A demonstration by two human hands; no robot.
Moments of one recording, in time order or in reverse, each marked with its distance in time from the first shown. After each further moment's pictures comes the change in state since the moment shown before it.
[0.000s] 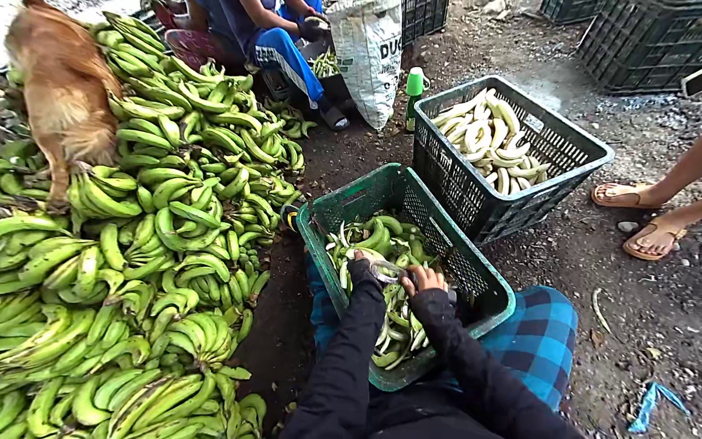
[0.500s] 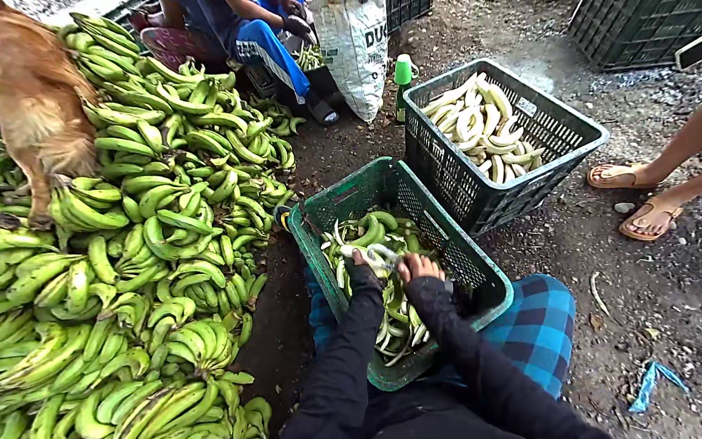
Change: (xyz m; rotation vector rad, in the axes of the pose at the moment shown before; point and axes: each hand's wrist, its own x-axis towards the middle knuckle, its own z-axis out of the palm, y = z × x) left_hand -0.004 -0.017 0.004 -0.092 -0.055 0.099; right_hand 0.020 0.003 0.007 0.008 0.043 0.053
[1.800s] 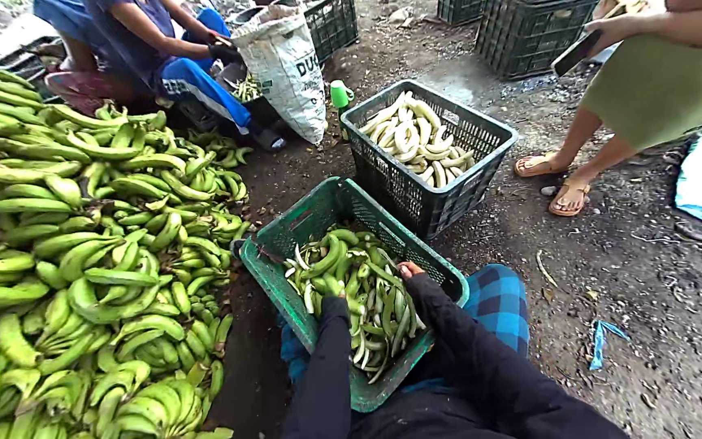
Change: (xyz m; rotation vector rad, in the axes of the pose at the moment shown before) left_hand 0.012 -0.035 -0.016 1.007 -0.205 0.026; right_hand 0.047 0.083 -0.019 0.668 -0.109 0.206
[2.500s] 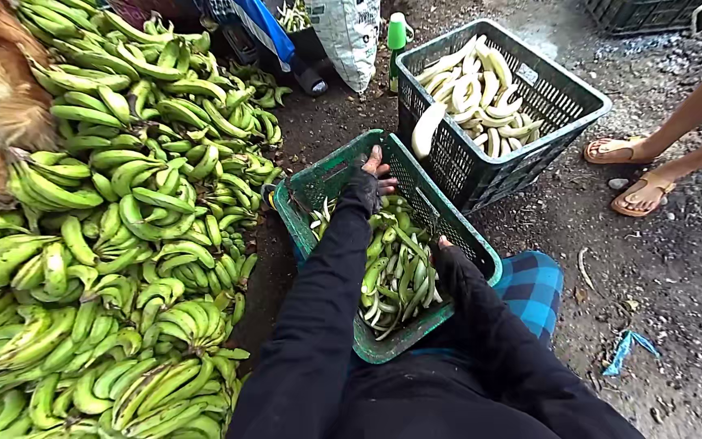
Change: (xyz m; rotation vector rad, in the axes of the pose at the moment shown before) left_hand -0.028 0.161 -0.104 -0.665 -0.211 0.298; right_hand 0.014 0.033 0.004 -0.055 0.062 0.245
